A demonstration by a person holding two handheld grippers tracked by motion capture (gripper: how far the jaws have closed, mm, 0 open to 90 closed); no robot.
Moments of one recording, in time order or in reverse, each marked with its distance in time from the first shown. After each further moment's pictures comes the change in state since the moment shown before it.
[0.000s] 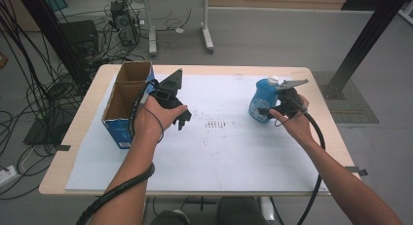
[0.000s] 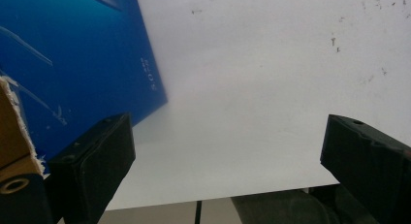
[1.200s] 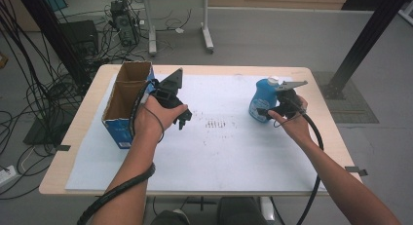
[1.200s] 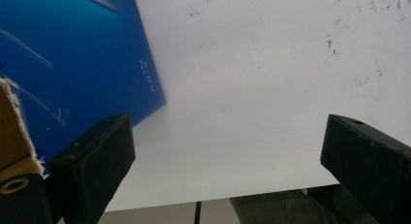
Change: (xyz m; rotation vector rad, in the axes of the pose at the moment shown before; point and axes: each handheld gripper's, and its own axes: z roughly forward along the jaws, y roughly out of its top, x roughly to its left) left arm -0.001 0.001 -0.003 -0.005 -0.005 -0.001; right arm 0.002 -0.002 0.004 -0.003 -0.010 -0.013
